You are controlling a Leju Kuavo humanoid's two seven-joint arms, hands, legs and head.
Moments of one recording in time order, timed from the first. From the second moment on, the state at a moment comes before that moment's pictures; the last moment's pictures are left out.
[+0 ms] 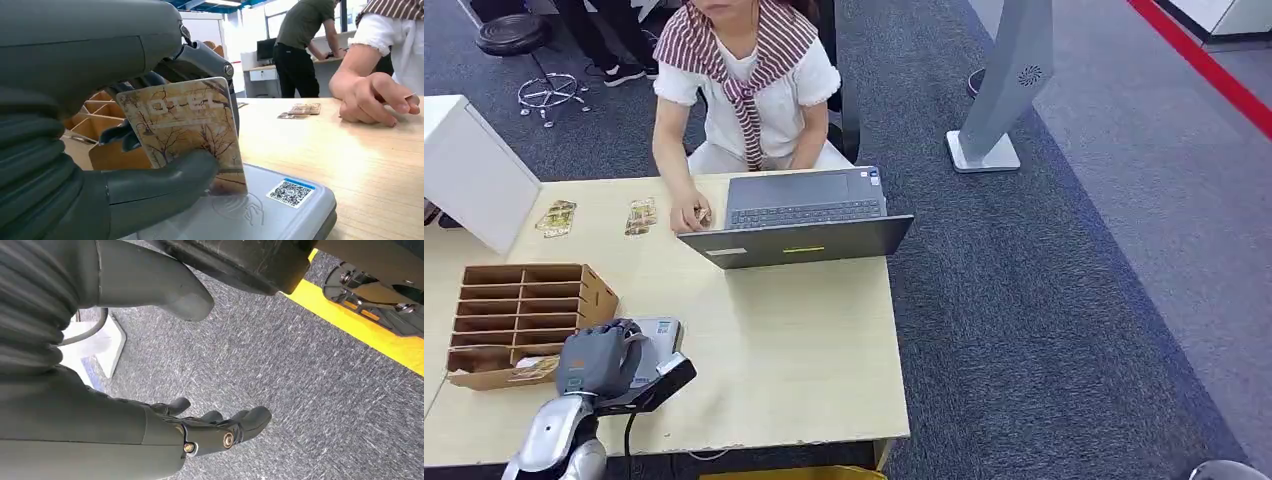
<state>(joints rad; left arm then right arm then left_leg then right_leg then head) -0.17 0.16 -0.20 -1.12 -1.29 0.22 0.00 -0.05 0.04 -0.07 -0.18 0.67 -0.17 0.15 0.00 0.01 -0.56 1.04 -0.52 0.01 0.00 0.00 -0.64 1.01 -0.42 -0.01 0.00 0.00</state>
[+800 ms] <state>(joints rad) -0.17 0.16 -0.20 -1.12 -1.29 0.22 0.00 -0.05 0.04 -0.07 -0.18 0.67 -0.17 0.15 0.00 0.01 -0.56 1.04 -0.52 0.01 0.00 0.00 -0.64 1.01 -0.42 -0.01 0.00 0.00</state>
